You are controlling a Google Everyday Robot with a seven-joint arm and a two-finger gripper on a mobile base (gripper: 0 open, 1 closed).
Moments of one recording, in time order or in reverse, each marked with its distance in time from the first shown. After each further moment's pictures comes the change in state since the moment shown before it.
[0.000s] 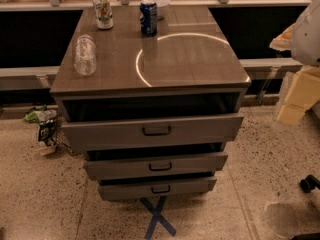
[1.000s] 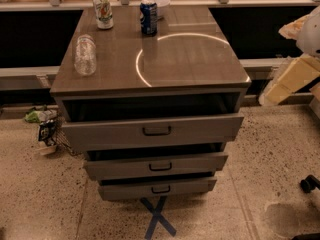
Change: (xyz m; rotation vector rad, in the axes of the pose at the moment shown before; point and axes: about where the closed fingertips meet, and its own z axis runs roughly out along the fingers) arm 0.006 -0.058 0.017 0.125 -0.223 0.144
